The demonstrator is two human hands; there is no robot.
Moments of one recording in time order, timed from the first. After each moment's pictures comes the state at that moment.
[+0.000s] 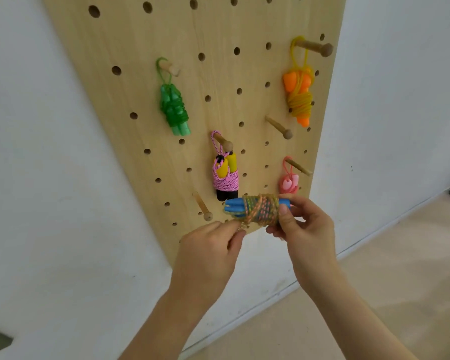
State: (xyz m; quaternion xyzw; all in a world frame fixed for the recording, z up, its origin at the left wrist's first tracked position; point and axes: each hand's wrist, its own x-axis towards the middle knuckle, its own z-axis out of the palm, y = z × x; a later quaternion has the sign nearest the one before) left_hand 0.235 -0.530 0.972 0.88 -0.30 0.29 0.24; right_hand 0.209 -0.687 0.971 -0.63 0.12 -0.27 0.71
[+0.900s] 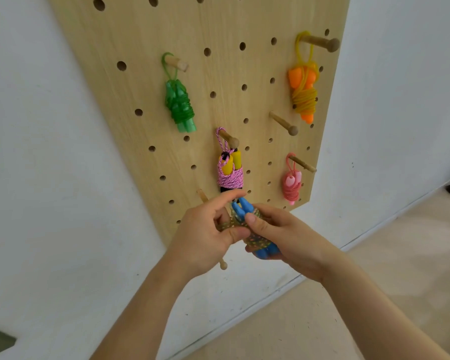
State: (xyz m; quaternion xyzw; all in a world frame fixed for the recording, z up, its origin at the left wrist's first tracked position) left_hand 0.260 -0.510 0.996 0.84 -0.29 0.03 0.45; right_hand 0.218 -0.683 0.985 -0.71 -0.03 0.12 0.70
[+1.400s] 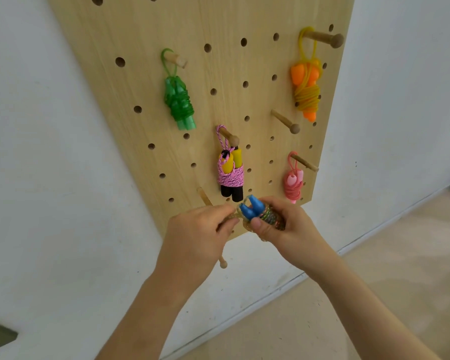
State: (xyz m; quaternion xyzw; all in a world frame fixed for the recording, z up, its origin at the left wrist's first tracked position) left_hand 0.246 -0.509 0.996 0.87 -0.31 0.26 0.29; right_hand 0.225 -0.689 0.967 -0.79 -0.06 -0.09 0.60
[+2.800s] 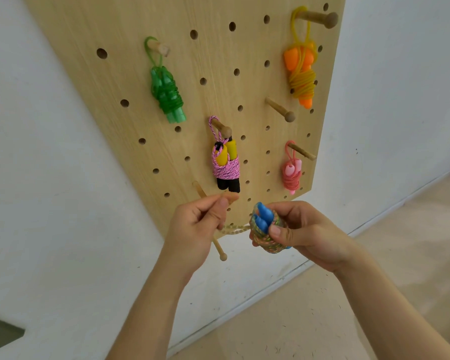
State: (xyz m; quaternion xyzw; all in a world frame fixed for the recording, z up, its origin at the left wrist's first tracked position) left_hand 0.248 -0.523 0.988 0.76 -0.19 0.00 0.62; right_hand 0.216 -0.722 0.964 -0.64 -0.15 0.09 0.75
